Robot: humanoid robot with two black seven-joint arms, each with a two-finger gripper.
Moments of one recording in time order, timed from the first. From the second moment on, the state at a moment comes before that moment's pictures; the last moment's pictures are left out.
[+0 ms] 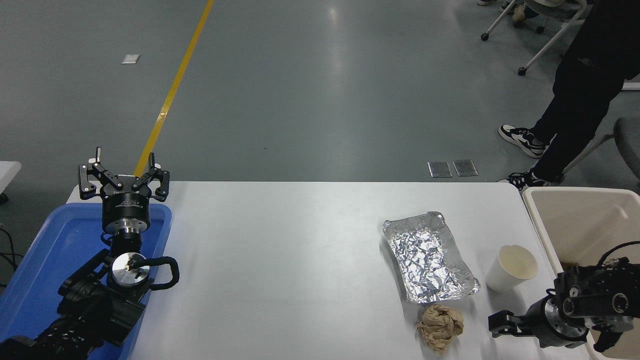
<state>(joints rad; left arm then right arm) -0.58 0.12 -1.11 -0.42 -0.12 -0.58 -0.59 1.11 -0.55 -0.93 1.15 -0.50 0.17 -0.08</state>
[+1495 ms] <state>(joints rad) -0.58 0.13 -1.09 -0.42 -0.12 -0.59 -0.59 2.27 -0.56 -1.15 1.60 -0.22 0.47 -0.08</state>
